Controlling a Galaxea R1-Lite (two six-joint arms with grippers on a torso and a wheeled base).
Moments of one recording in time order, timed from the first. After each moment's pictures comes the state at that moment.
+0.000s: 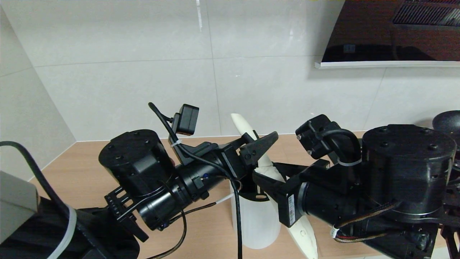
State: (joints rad) left arm -0.72 1.83 -0.65 -1.34 -0.16 -0.61; right arm 1.00 1.61 -0.81 -0.60 -0.27 0.13
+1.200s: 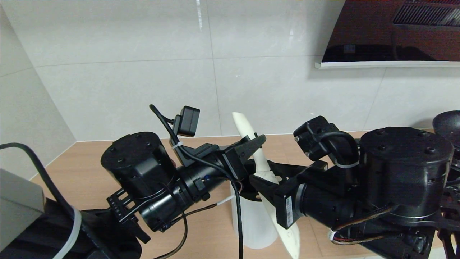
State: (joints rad) left arm -0.73 1.84 -0.64 -1.37 -0.16 -0.61; right arm 1.00 1.62 -0.80 -0.62 -0.27 0.13
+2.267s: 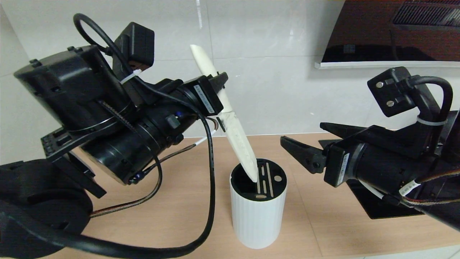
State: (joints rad) left arm -0.69 1.64 -0.92 -0.95 0.18 -0.32; right arm 0.88 1.43 -0.79 -0.61 -0.29 0.06
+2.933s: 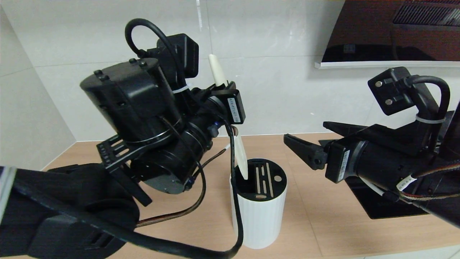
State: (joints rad) left arm -0.82 1.75 -0.99 -1.00 0.55 -0.07; right arm 0.86 1.44 -0.79 -0.61 -0.30 0.06
